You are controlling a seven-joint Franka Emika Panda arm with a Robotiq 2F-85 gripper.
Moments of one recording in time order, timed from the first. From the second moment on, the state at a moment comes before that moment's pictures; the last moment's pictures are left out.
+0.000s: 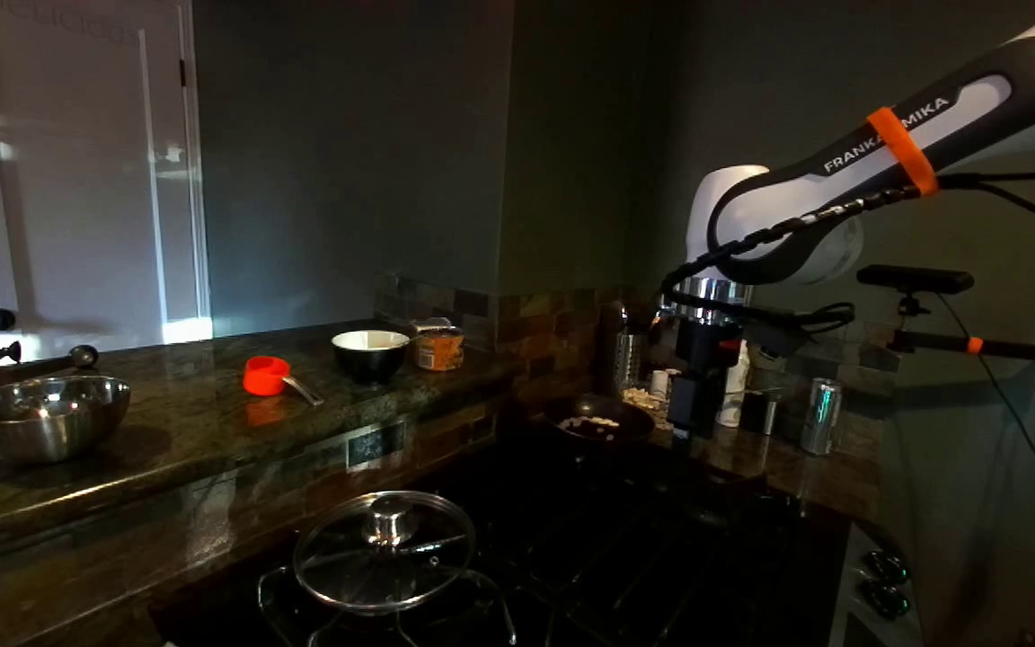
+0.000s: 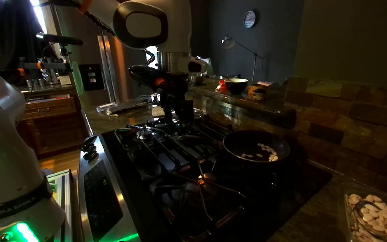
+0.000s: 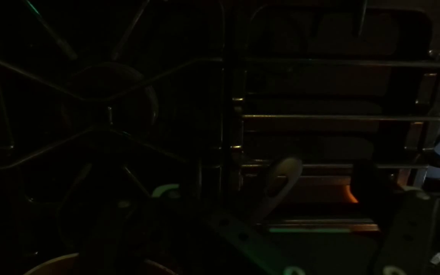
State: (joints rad) arm -0.07 -0.39 -0.19 -2.57 -0.04 2.18 -0.26
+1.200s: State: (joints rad) arm -0.40 -0.24 -0.21 -2.44 -0.88 2.52 -0.14
